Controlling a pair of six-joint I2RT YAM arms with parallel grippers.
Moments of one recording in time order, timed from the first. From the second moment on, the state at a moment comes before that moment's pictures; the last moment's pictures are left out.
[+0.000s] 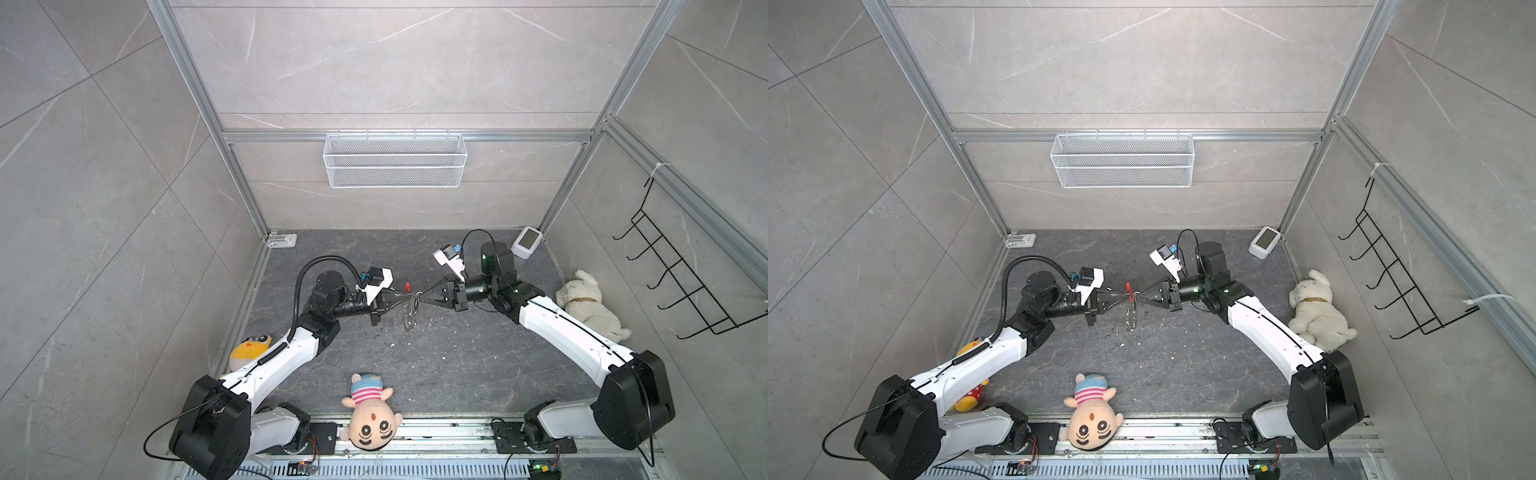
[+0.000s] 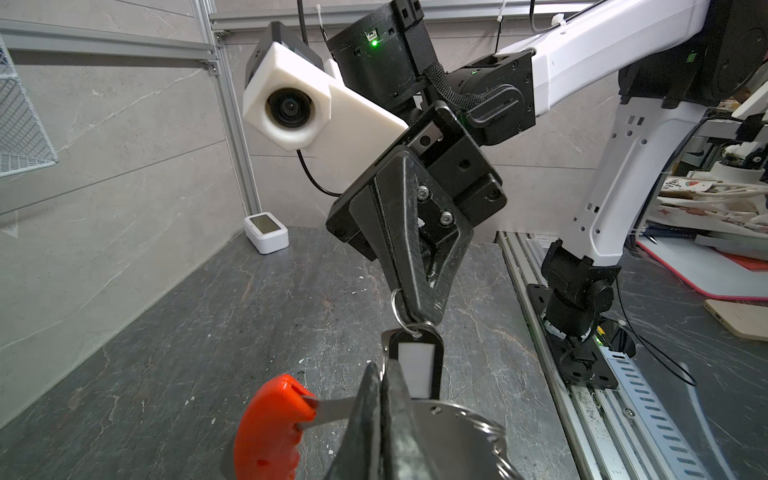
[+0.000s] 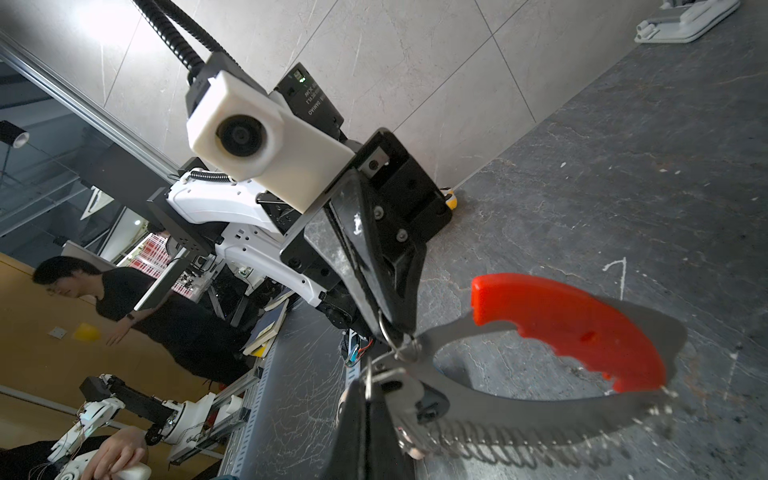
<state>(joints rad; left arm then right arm) -0.51 1.23 0.73 0.46 0.94 0.09 0.42 1.40 1.05 -0.06 -1.25 0.33</state>
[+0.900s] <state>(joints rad) -0.50 1.23 0.73 0.47 0.95 0.09 0.43 1.48 1.09 0.00 -1.29 0.38</state>
